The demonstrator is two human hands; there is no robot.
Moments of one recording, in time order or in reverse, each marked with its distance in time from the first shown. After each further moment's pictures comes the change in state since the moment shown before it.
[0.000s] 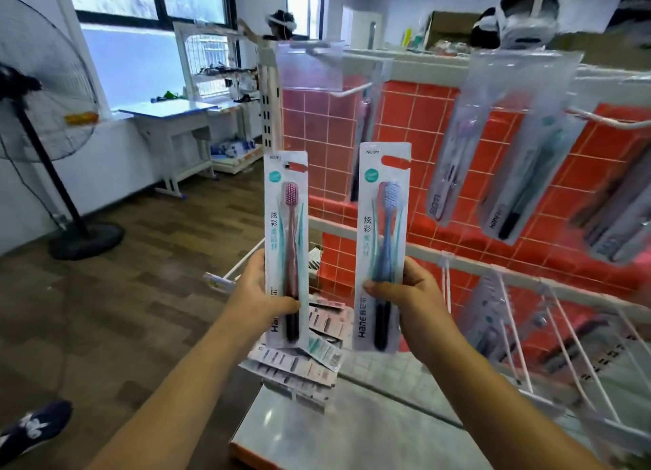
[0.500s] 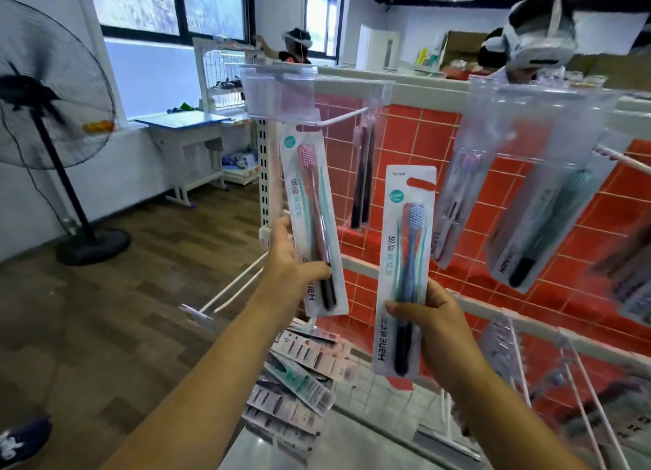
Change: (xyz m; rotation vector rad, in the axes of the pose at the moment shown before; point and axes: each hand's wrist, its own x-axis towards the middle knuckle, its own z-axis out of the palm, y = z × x) left_hand 0.087 0.036 0.060 -0.195 0.059 0.201; right_hand 0.060 -0.002 -0.052 0.002 0.003 0.017
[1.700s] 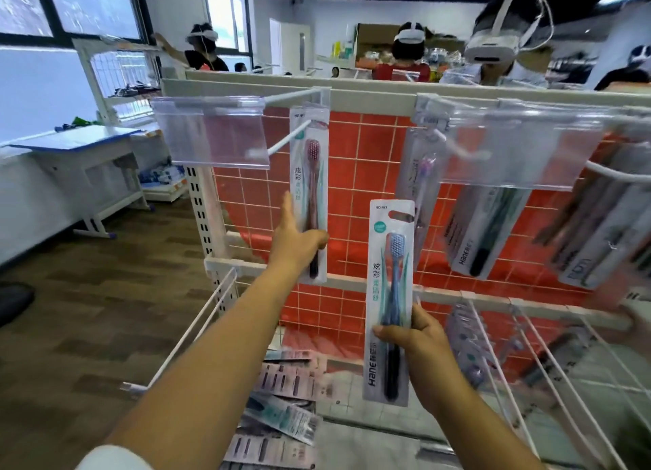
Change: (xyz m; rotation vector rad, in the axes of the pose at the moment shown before) left_hand 0.131 -0.031 0.036 0.359 -0.103 -0.110; right_hand 0.010 0.017 0.008 0.100 0.274 0.073
